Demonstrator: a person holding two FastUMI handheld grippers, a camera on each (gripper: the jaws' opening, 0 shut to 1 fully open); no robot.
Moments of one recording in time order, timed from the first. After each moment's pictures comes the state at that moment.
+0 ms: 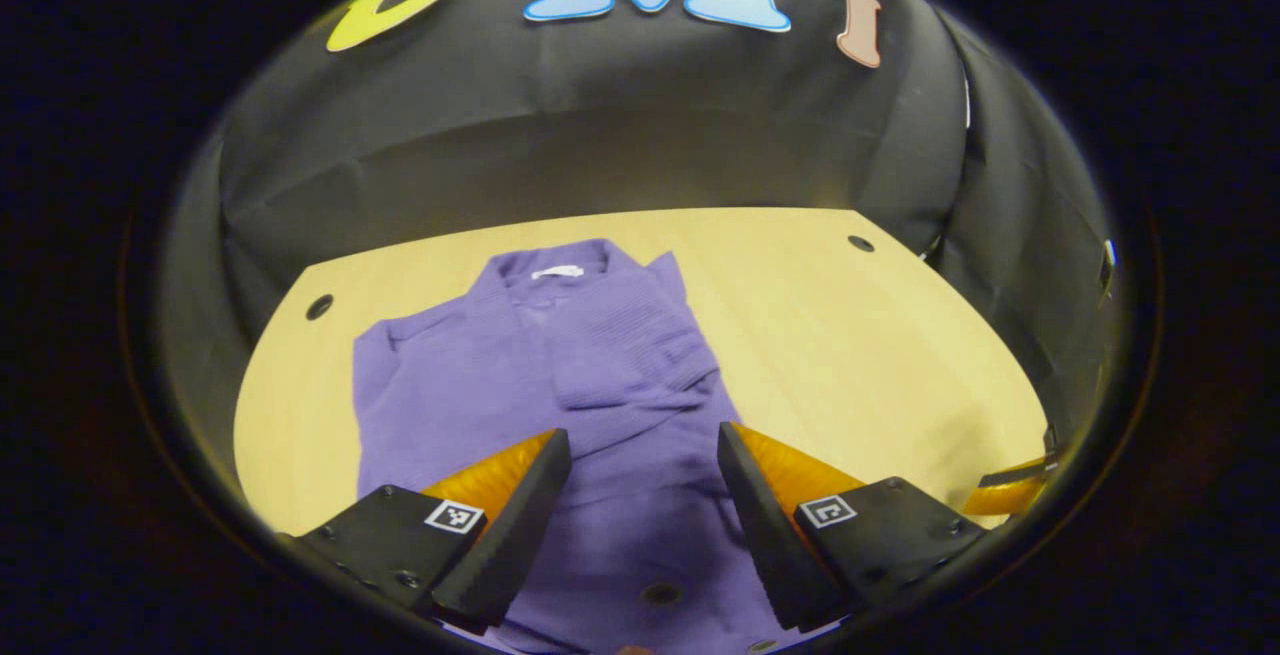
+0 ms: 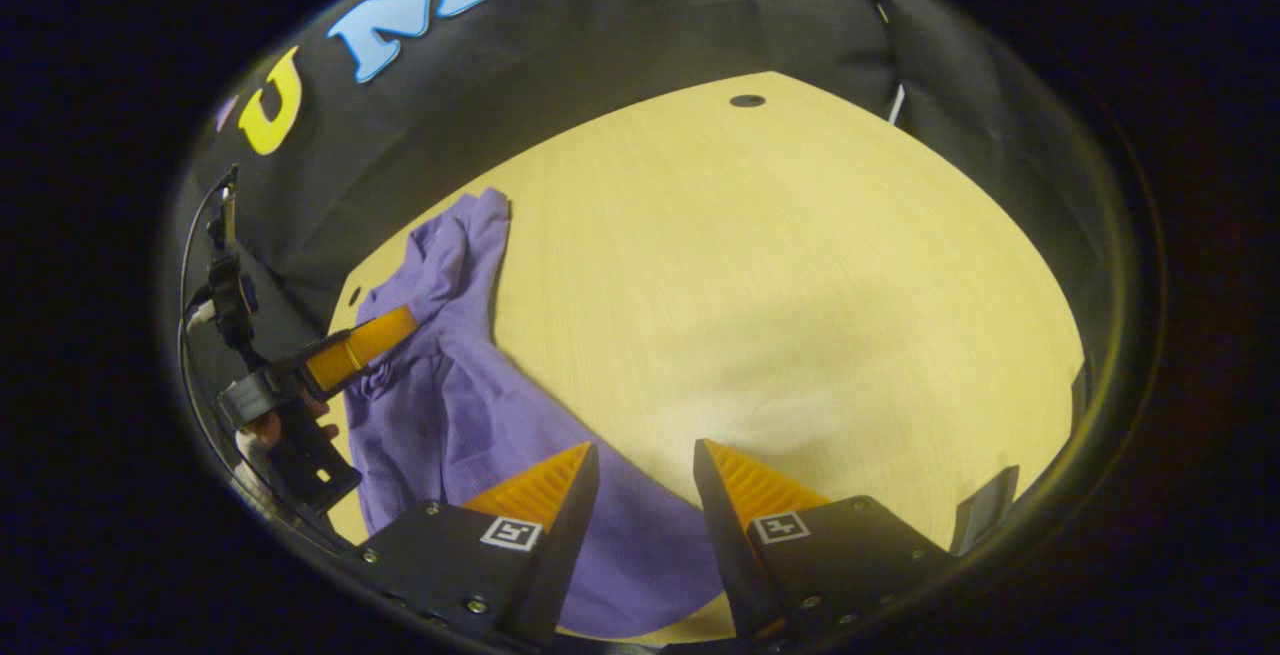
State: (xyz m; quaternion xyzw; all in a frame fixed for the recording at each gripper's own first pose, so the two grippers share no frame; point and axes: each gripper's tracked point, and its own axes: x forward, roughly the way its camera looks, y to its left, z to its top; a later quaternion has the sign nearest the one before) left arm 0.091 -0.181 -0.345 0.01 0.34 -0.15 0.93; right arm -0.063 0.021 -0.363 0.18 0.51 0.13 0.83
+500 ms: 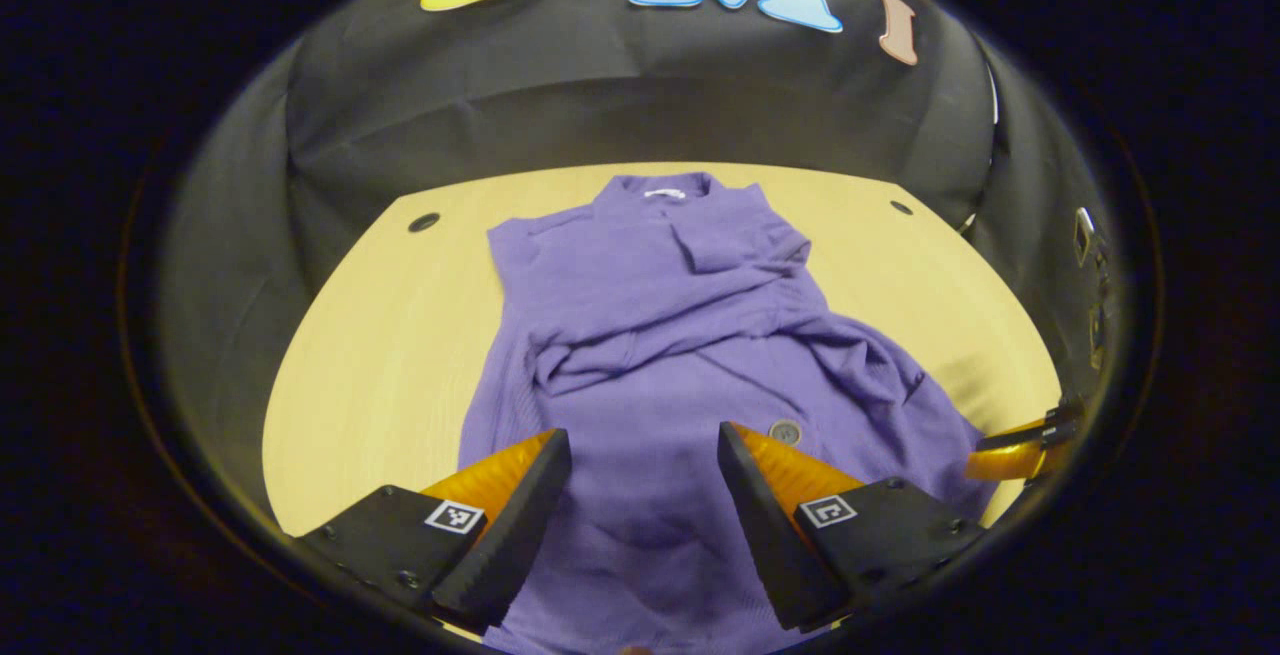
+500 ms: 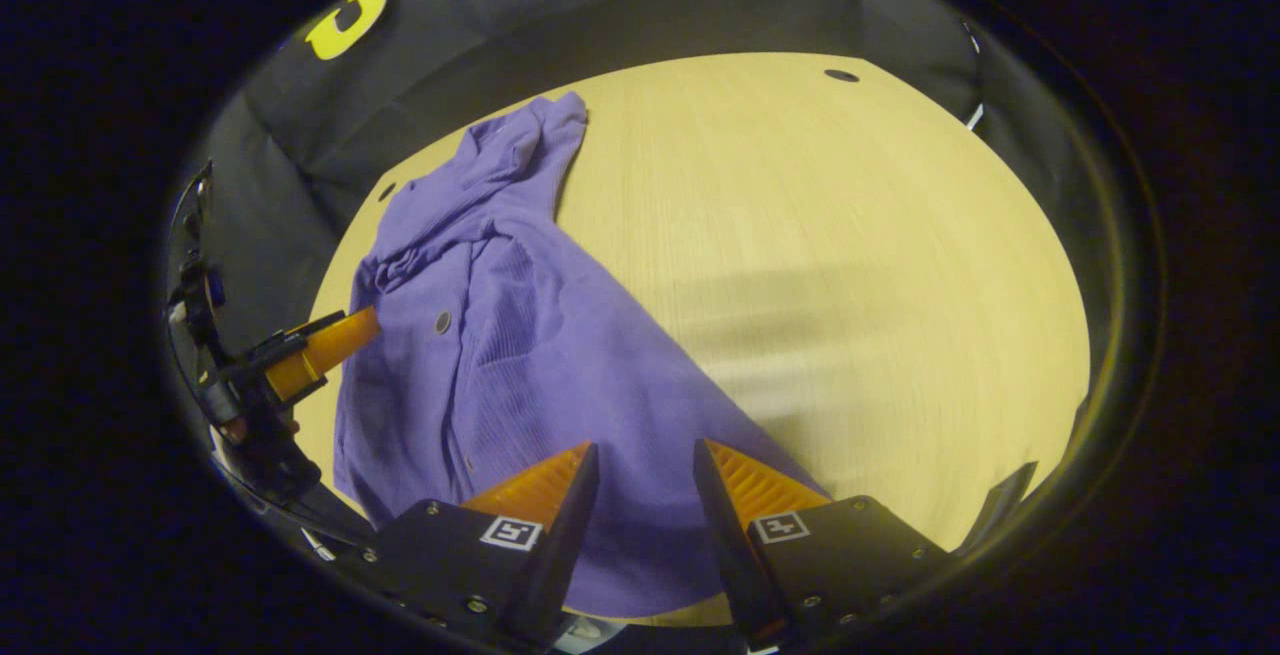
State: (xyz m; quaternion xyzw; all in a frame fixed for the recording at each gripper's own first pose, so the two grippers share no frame) left arm -0.024 -0.075 -0.374 -0.01 0.38 -0.08 0.92; right arm -0.114 0.068 -0.382 0.10 0.55 0.20 0.80
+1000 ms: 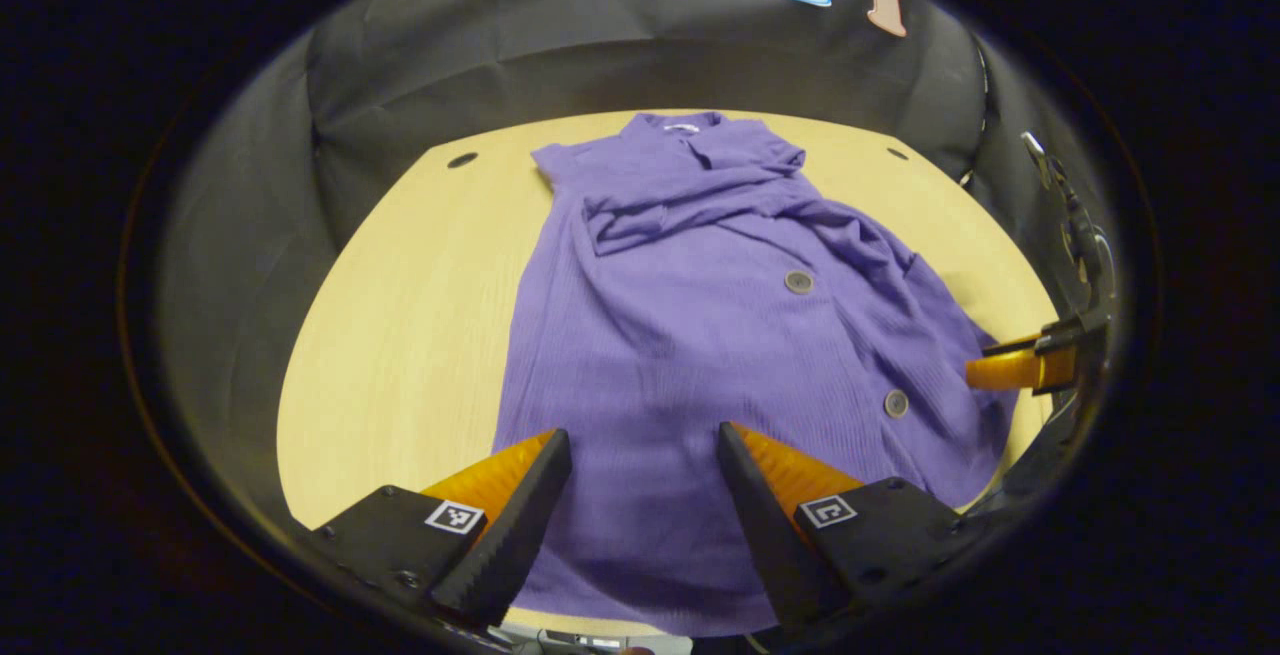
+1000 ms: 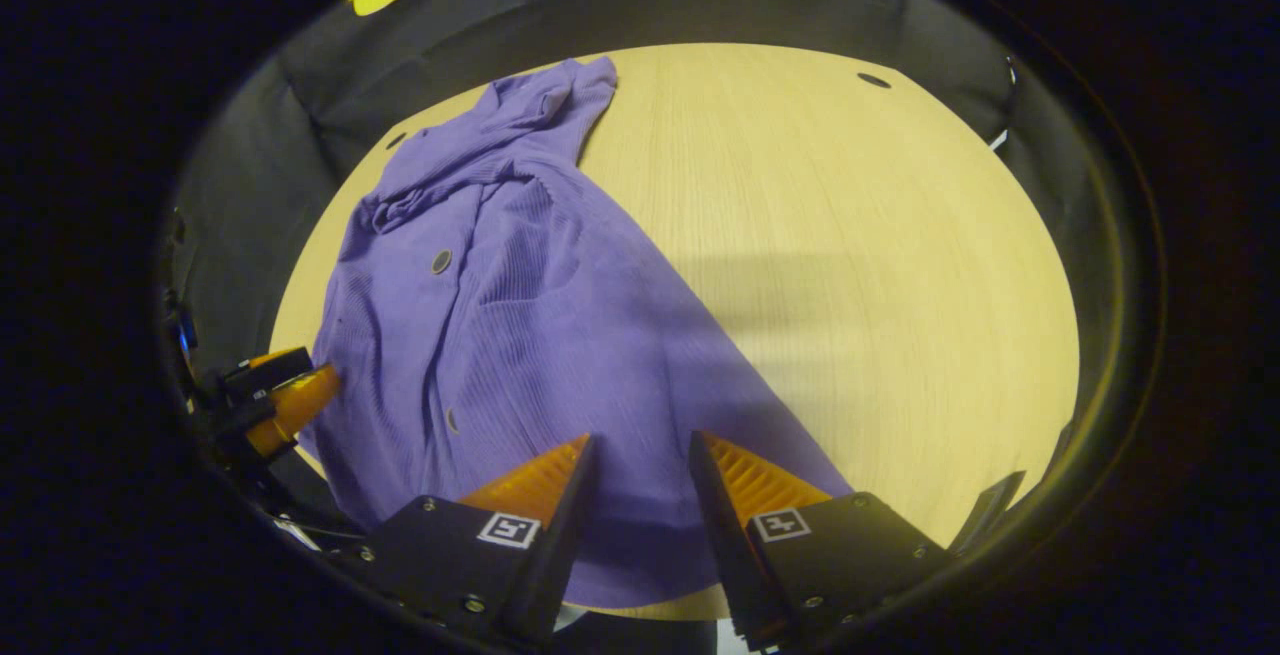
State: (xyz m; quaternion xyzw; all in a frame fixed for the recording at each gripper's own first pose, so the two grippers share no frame) left arm -0.129 -0.038 -0.405 0.02 0.44 -0.07 0.89; right arm -0.131 0.067 -0.396 0.03 0.56 0.21 0.80
